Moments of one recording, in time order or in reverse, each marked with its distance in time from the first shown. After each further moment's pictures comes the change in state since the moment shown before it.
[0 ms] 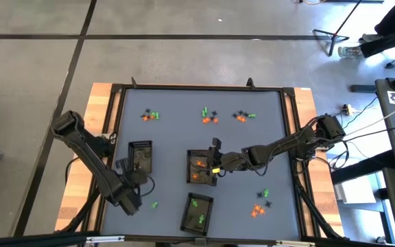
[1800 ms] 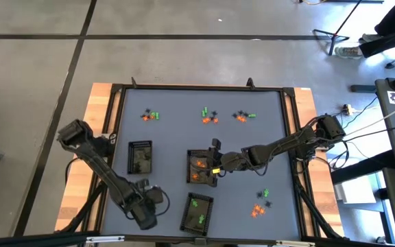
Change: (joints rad) left arm 0.023 0.160 0.002 0.595 0.071 0.060; right arm 0.000 0.000 0.000 -0.002 -0.026 0.006
